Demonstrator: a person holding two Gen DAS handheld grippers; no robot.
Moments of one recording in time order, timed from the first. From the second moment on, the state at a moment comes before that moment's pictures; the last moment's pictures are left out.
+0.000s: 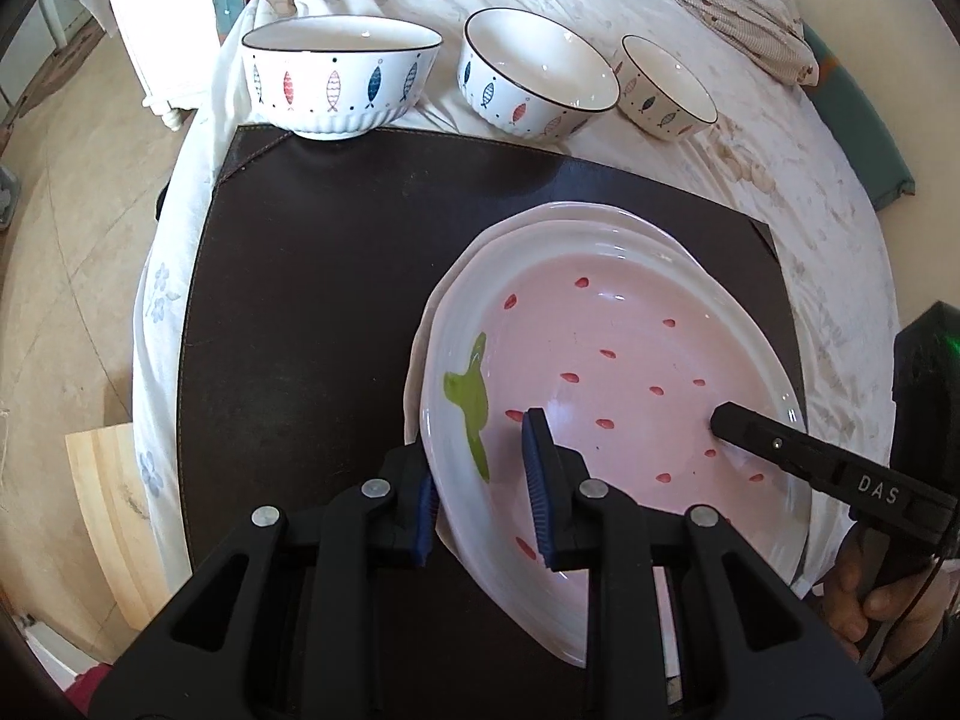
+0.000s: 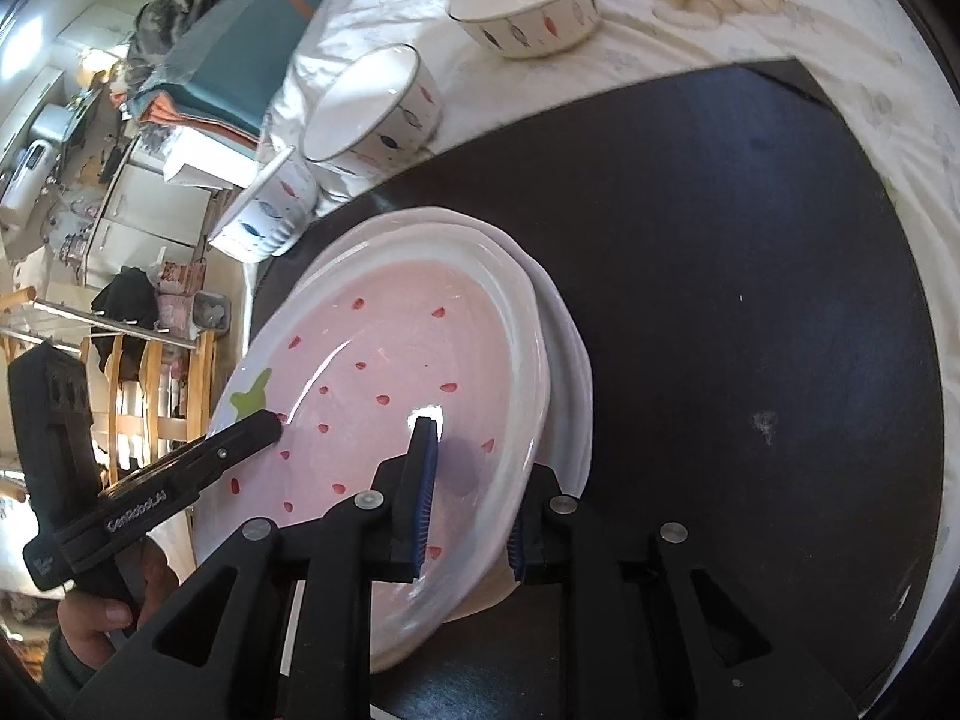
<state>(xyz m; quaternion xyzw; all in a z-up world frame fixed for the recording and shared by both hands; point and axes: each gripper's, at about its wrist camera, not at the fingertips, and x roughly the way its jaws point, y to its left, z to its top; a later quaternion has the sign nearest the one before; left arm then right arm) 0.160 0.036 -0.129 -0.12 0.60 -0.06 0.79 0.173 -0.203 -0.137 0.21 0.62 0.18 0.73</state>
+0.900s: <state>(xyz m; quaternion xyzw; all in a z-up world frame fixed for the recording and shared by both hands) 0.153 0.026 -0.119 -0.07 0.61 -0.05 0.79 0.180 -0.209 -0.139 0.22 0.62 0.16 0.73</state>
